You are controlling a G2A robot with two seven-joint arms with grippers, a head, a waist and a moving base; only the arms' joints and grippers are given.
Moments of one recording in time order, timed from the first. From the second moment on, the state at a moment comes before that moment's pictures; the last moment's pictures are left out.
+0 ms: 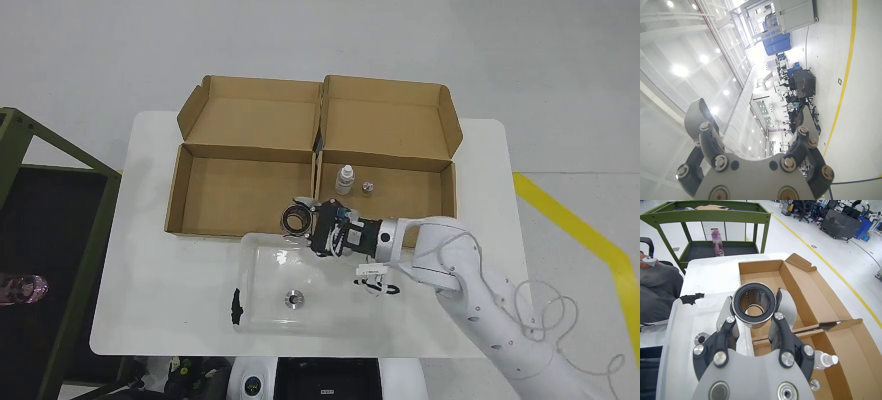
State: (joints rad) left arm -0.19 -0.18 -0.57 -1.44 2.04 -0.23 0.13; right arm -1.02 -1.18 0.95 -1.85 -1.16 -0.65 0.33
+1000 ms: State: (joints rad) left arm -0.19 -0.18 -0.57 -1.44 2.04 -0.23 0.13; right arm -0.69 -1.30 0.72 -1.44 -1.11 -0.50 0.34
